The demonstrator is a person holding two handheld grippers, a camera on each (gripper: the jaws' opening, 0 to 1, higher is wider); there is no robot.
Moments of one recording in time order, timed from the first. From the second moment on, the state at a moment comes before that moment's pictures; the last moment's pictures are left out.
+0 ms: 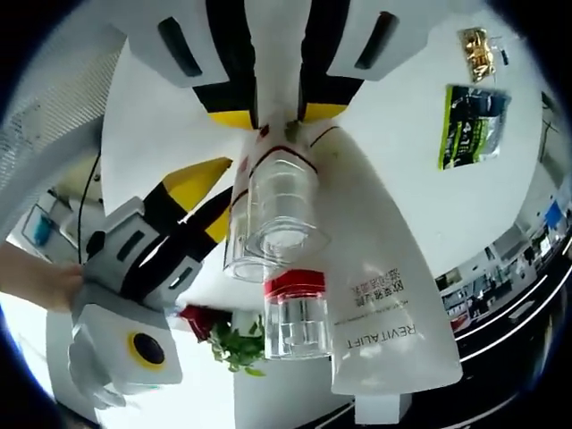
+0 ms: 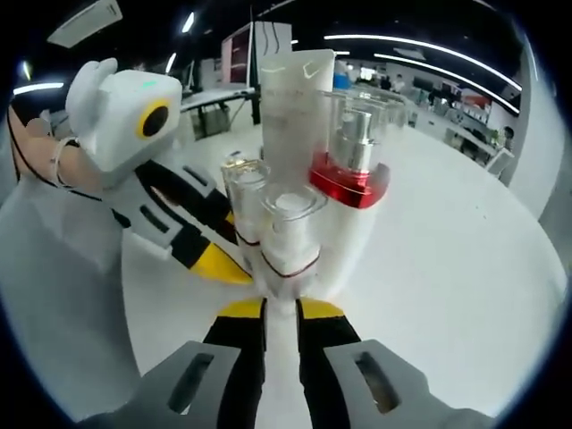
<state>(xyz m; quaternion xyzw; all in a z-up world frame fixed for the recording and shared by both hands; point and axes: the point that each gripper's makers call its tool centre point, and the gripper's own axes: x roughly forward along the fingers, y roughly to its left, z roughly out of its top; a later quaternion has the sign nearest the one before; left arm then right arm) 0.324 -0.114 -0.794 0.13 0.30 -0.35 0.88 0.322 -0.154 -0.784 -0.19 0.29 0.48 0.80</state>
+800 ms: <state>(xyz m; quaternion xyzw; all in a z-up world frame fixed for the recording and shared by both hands) 0.325 -0.116 -0.799 0.12 0.30 -0.36 0.87 0.317 -0.154 -0.778 -0.19 0.29 0.48 0.81</state>
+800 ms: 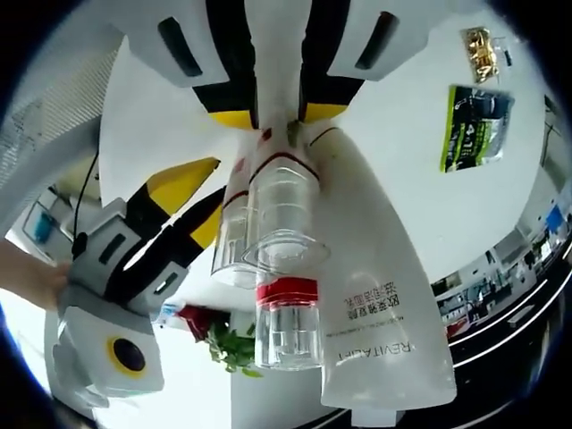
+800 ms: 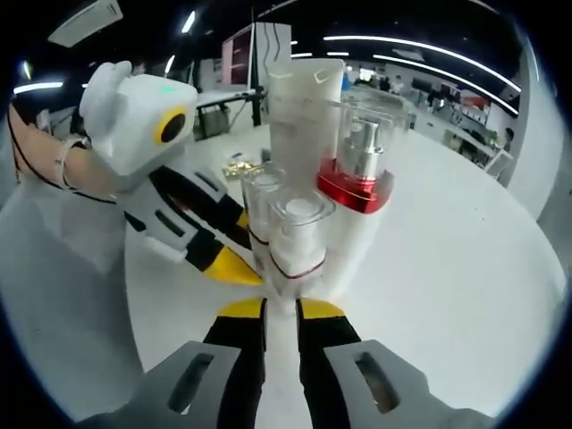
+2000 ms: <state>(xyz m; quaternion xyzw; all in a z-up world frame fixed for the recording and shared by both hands) 0.279 -0.069 -0.698 0.09 0.24 -0.39 0.88 0.291 -0.155 -0.695 -0.14 0.23 0.41 0.87</state>
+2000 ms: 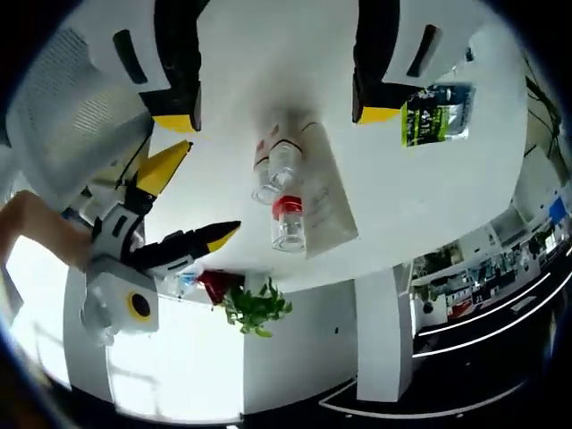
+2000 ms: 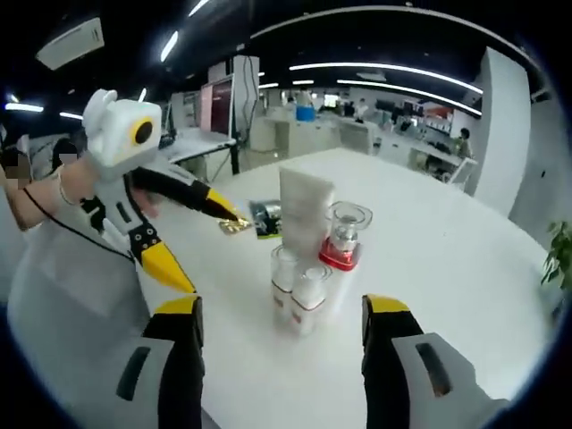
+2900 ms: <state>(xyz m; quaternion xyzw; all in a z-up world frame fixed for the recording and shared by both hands) 0.235 -0.001 -0.696 0.03 0.25 -0.32 0.91 0.249 -0.131 -0.699 -0.13 0.25 0.41 0.87</state>
